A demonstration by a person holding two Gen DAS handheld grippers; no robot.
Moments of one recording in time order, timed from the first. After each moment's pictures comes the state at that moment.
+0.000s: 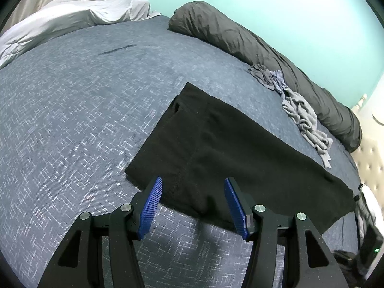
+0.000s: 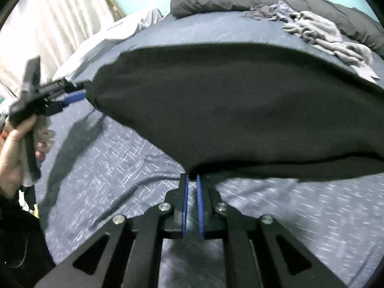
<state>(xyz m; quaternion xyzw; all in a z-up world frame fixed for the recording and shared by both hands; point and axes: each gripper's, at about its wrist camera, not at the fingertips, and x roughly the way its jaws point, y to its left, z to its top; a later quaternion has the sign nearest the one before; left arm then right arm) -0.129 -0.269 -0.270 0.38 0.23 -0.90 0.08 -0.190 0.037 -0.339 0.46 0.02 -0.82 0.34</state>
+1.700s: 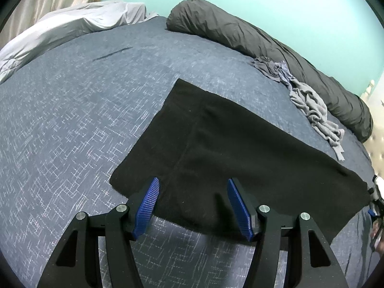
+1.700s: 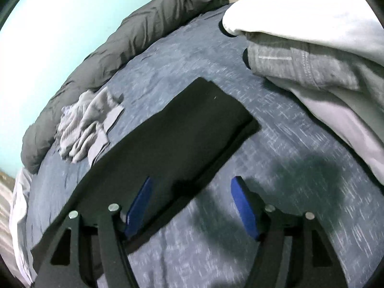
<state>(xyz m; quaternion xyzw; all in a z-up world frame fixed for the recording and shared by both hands) -0.153 -0.249 -0.279 0.39 0.18 -0.90 0.10 -0.326 0.458 -0.330 0.41 -0.28 -0.87 -0.07</state>
